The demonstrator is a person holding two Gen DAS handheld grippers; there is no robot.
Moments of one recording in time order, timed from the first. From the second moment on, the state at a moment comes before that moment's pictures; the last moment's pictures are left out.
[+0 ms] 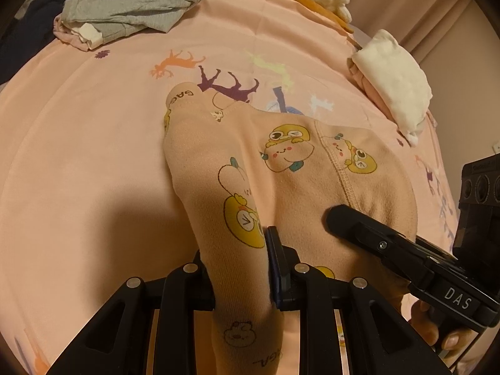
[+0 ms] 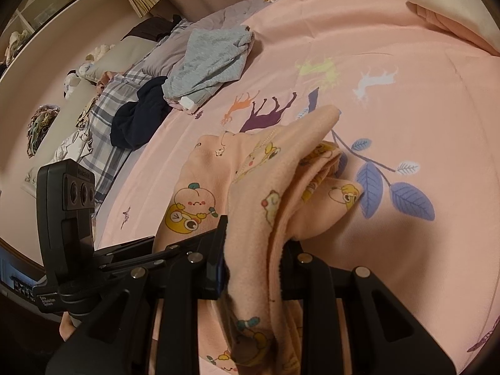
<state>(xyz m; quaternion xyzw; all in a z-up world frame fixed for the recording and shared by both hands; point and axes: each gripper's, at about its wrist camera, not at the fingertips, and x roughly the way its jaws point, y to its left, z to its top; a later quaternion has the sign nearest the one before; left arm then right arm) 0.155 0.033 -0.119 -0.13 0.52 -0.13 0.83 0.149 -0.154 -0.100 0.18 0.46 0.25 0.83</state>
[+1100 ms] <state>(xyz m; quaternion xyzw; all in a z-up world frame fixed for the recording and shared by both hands) 0.155 0.031 -0.123 -0.12 0.52 -0.12 0.84 0.153 -0.162 -0.121 0.19 0.48 0.21 0.83</state>
